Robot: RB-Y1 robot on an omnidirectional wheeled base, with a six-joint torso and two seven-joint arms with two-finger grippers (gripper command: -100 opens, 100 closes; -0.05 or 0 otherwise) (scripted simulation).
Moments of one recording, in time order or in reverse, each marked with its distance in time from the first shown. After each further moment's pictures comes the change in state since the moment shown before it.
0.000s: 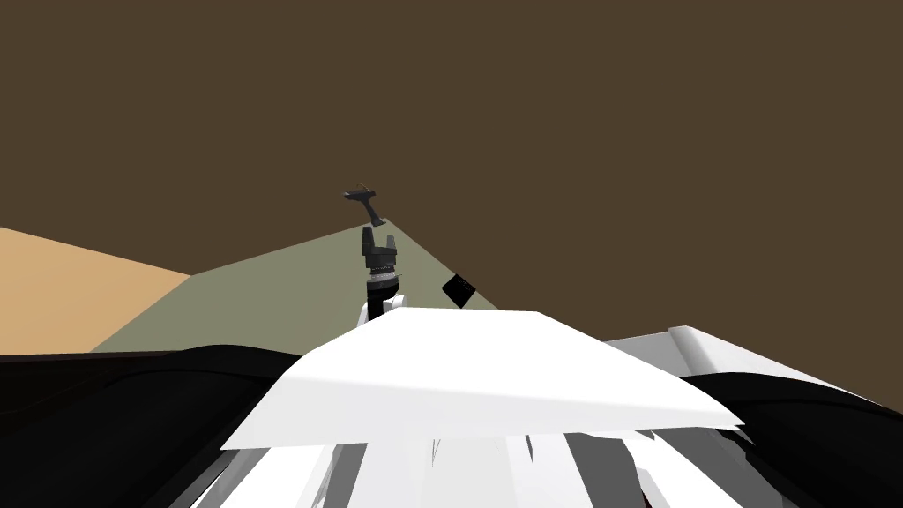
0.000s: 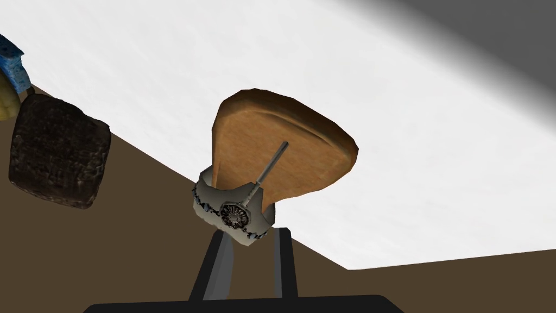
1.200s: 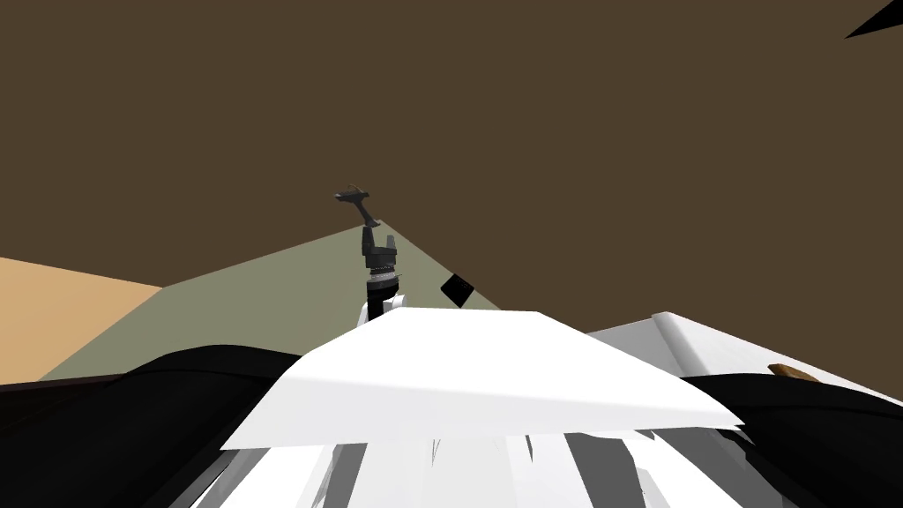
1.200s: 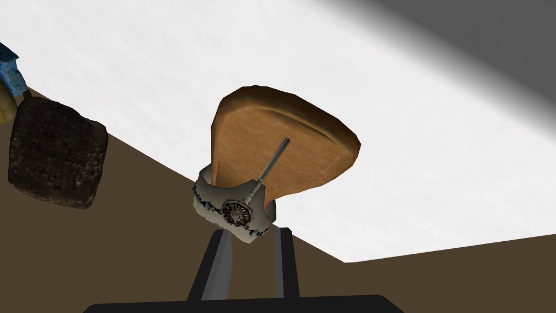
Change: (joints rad) left arm 0.000 0.000 0.000 0.000 0.000 0.000 0.000; right arm -0.099 -0.016 -0.040 0.013 0.163 -0.003 -0.083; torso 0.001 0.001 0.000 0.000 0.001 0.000
